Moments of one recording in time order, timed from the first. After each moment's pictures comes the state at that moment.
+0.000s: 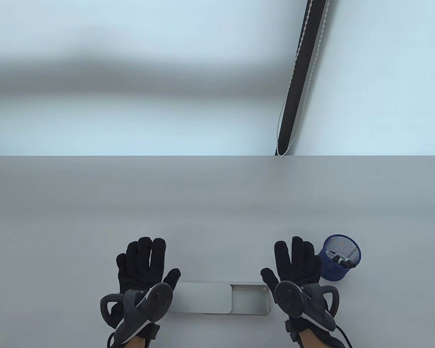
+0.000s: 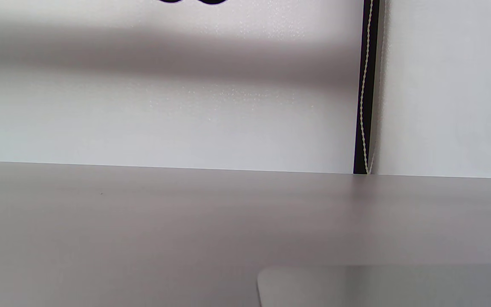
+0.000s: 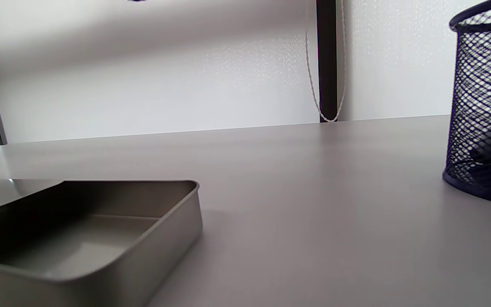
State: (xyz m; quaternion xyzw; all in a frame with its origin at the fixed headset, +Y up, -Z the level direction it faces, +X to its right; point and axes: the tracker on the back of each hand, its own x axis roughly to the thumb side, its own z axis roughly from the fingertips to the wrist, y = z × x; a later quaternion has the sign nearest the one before) left_hand -0.182 -0.684 -0.231 0.09 -0.02 0.03 1.00; right_hand 0.154 -0.717 -0.246 0.10 -0.07 0.99 0.08
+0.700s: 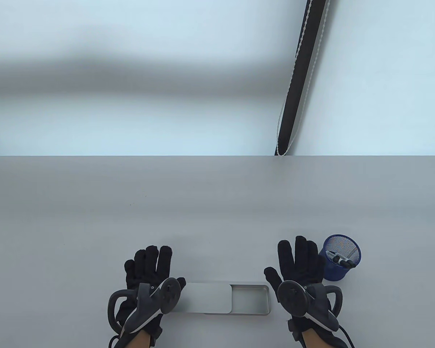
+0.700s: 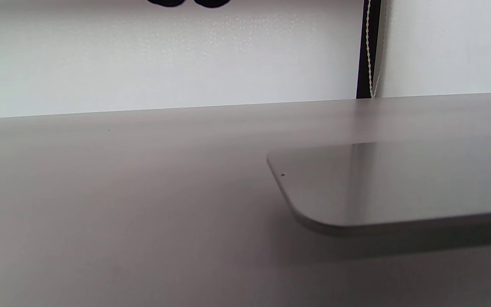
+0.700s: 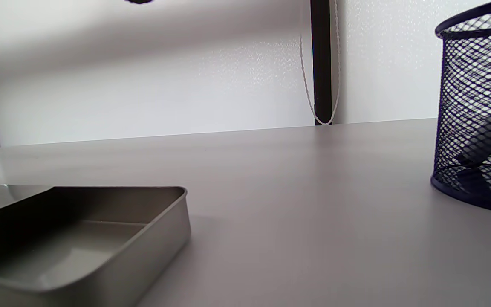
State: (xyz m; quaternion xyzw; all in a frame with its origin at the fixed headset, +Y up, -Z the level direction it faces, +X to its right) left_hand -0.172 -0.719 -0.246 -0.02 -0.04 -0.02 1.00; right_hand 0.158 -0.717 -0.247 0.10 -0.07 0.99 0.08
